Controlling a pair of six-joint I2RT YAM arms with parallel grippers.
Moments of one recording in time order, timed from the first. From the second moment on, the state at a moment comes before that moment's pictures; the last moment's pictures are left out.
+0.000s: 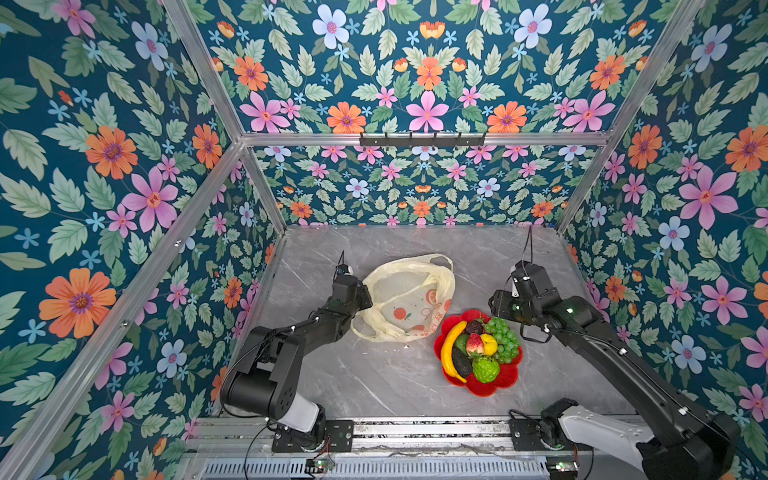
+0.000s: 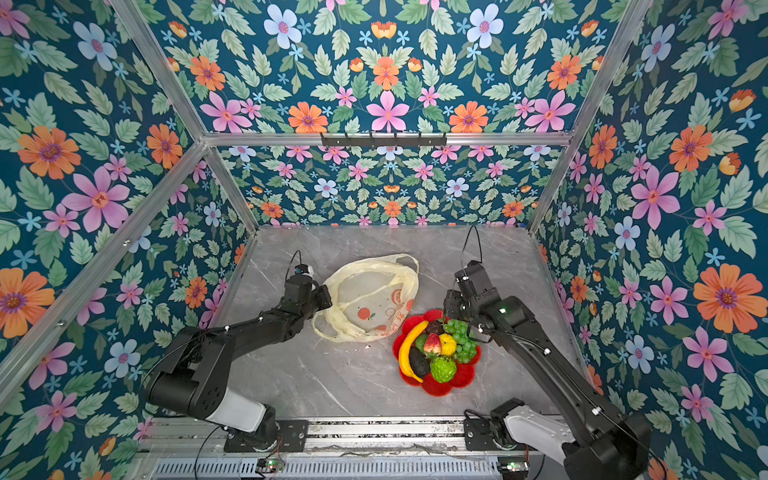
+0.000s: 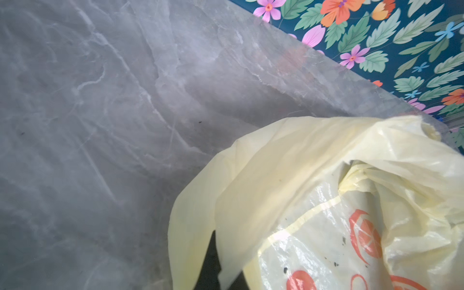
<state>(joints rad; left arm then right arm) -0.33 1.55 0.70 0.24 -0.05 -0.53 0.45 1.03 1.01 -0.83 0.09 0.60</state>
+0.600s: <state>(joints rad) -0.37 1.98 1.34 0.15 -0.02 -0.55 0.45 0.69 0.69 -0.78 0.13 0.74</state>
